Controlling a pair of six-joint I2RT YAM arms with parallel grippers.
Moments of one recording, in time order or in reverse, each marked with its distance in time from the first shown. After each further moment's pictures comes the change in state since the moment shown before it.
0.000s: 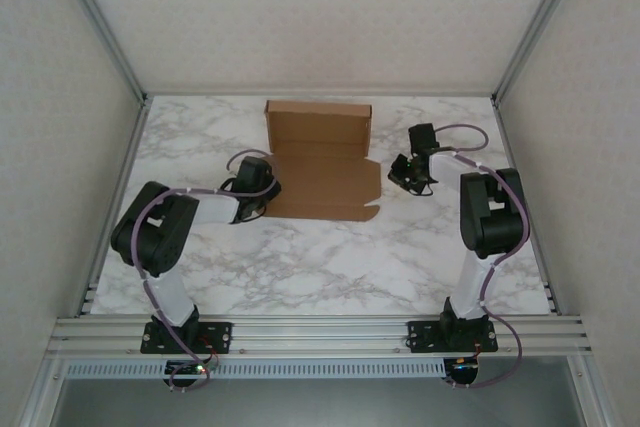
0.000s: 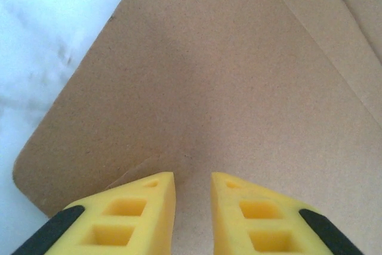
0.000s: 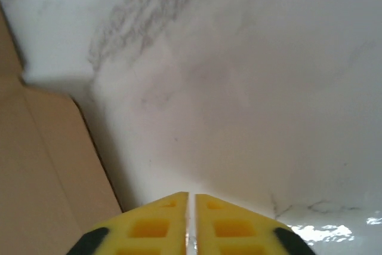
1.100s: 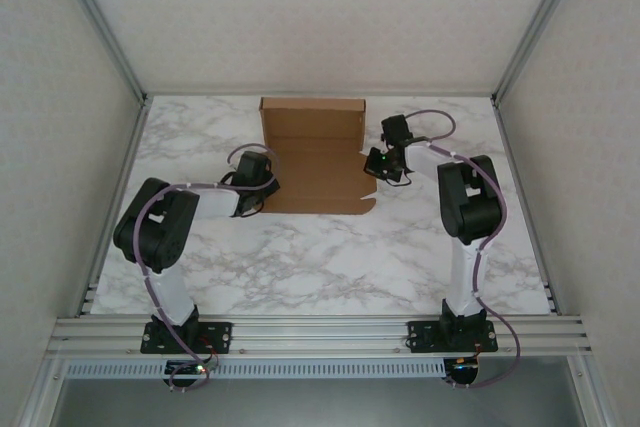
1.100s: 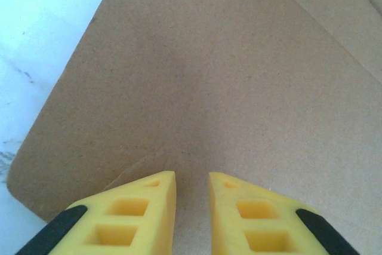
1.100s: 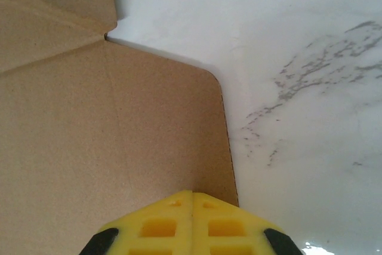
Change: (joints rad) left arm 0.014 0.015 0.052 -0.072 -0.008 0.104; right arm 0.114 0.165 0.200 -0.008 -0.008 -0.121
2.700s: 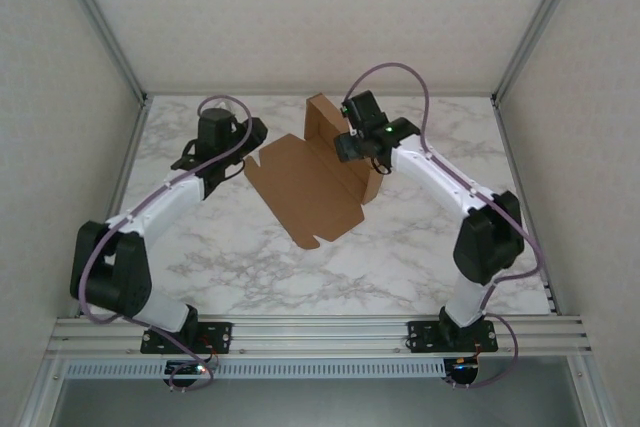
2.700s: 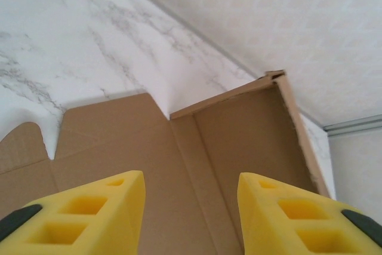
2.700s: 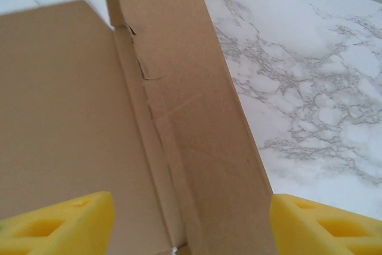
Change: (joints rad) left arm 0.102 -0.362 0.171 -0.171 0.146 0.080; right arm 0.295 -0.275 0.234 -0.332 0.466 -0.439
